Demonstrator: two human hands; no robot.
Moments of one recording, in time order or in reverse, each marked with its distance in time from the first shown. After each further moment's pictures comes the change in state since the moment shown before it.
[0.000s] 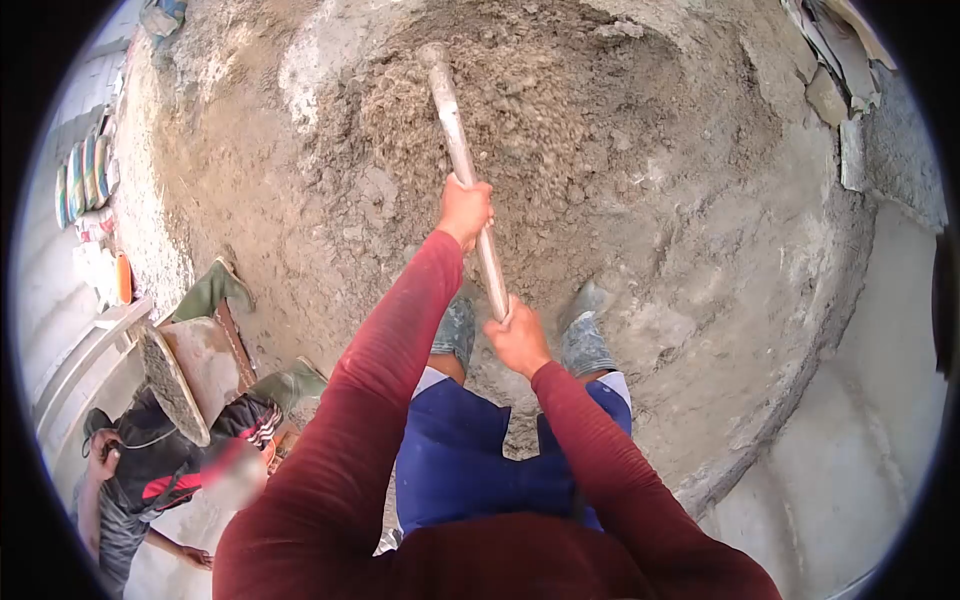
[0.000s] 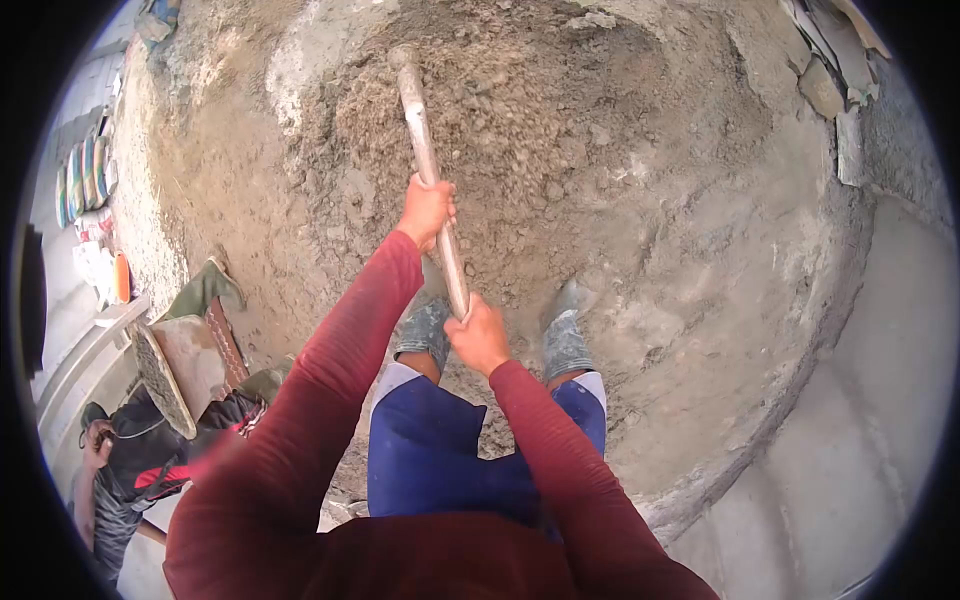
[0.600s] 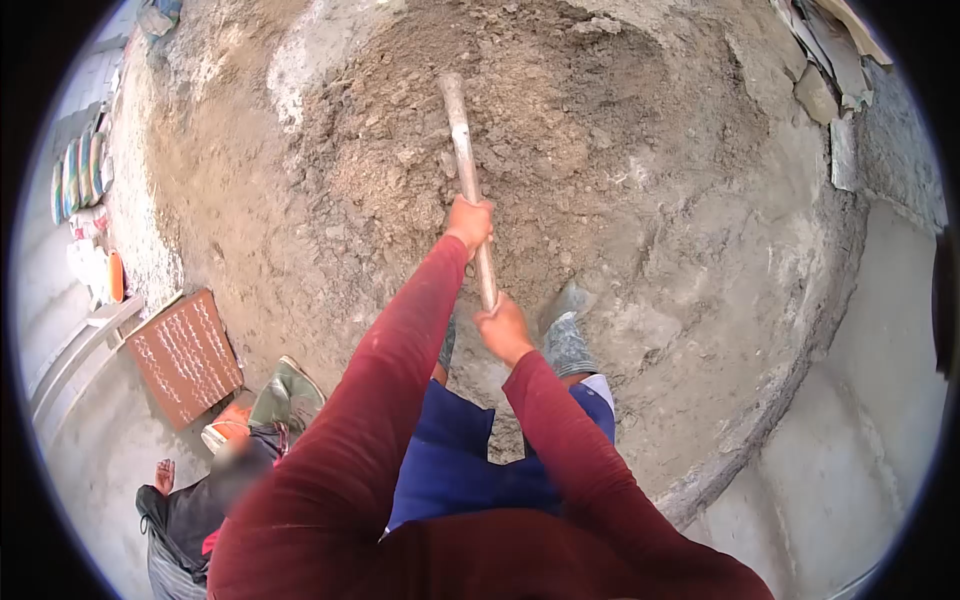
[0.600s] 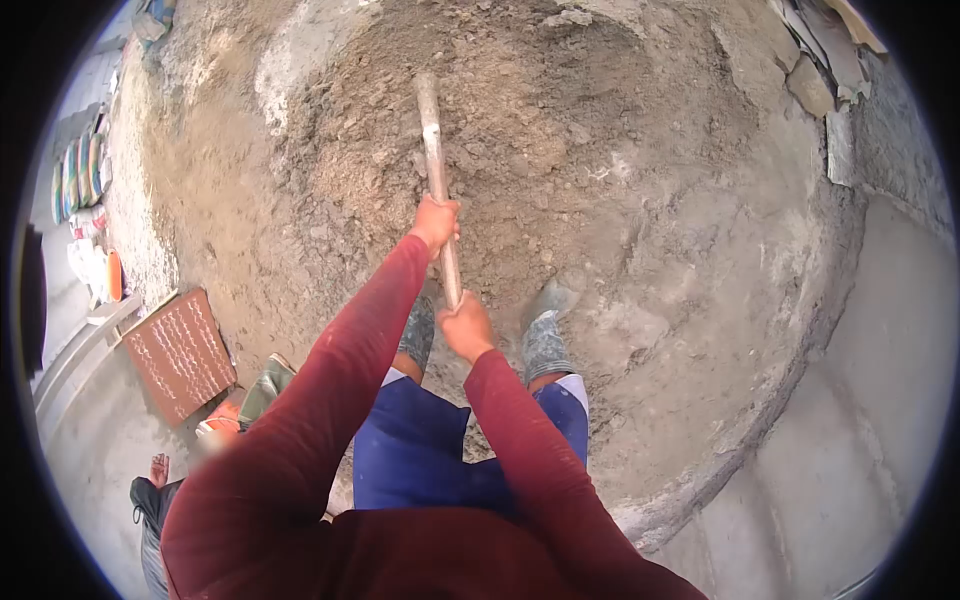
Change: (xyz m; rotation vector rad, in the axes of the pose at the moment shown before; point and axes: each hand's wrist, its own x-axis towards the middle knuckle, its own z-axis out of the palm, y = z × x) left_hand 0.001 -0.053 0.048 0.116 -0.002 -0.163; right_hand 0.026 0.061 0.001 0.036 0.035 0.102
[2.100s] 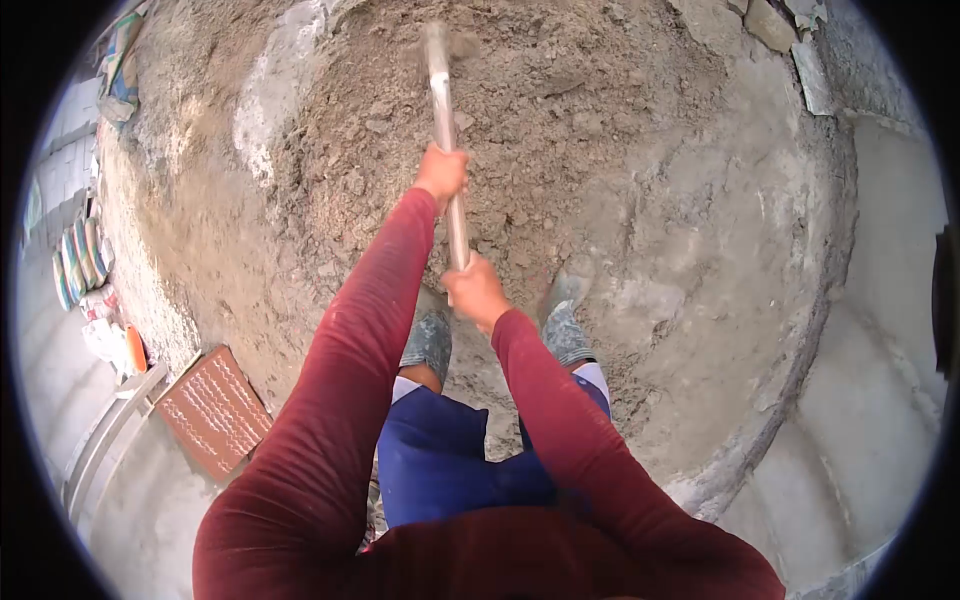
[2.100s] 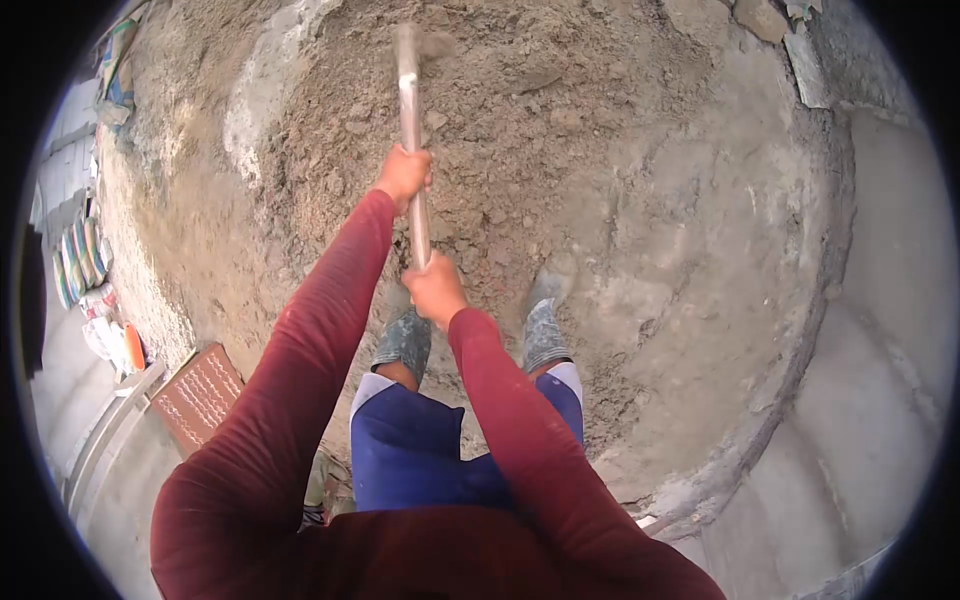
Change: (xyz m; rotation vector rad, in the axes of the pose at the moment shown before) left_hand 0.032 0.098 0.049 0.184 -0.217 0.209; right_hand 0.027 -0.071 -0.048 0.541 -0.001 0.027
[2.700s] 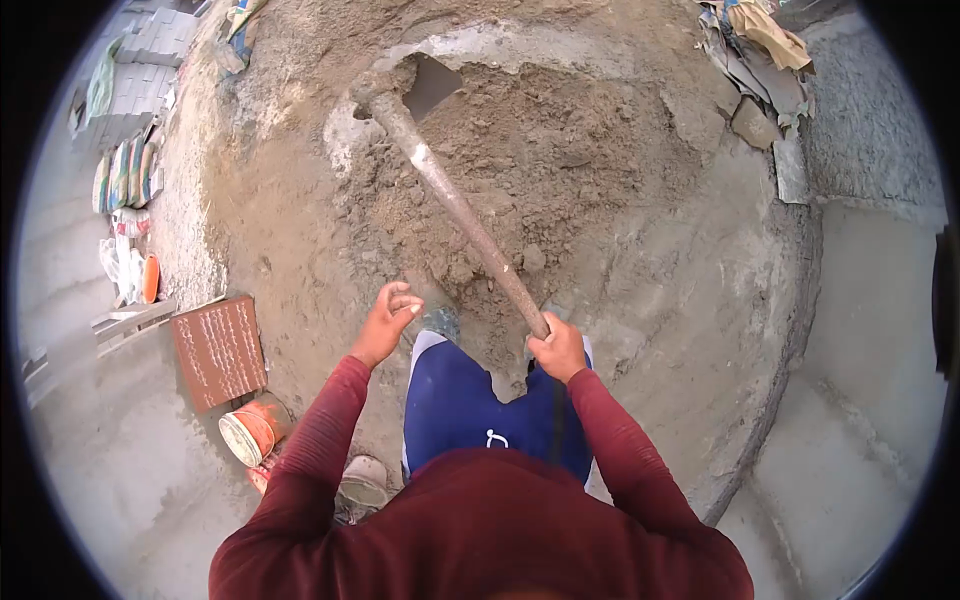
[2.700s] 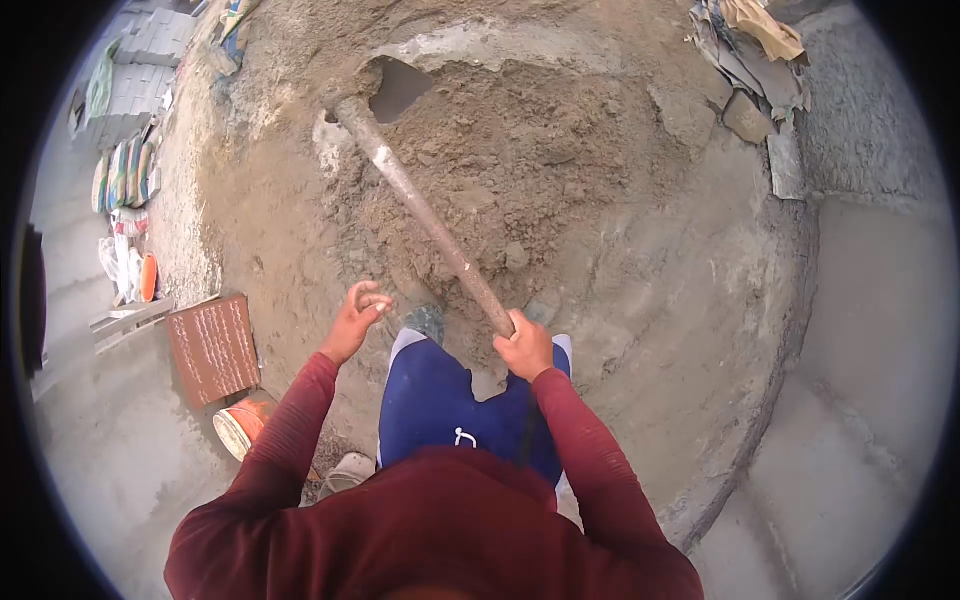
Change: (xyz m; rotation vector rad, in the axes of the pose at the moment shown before) left_hand -0.448 0.048 -0.106 -0.095 0.034 0.145; right_hand -0.274 -0.094 -0.147 -0.733 0.011 -0.447
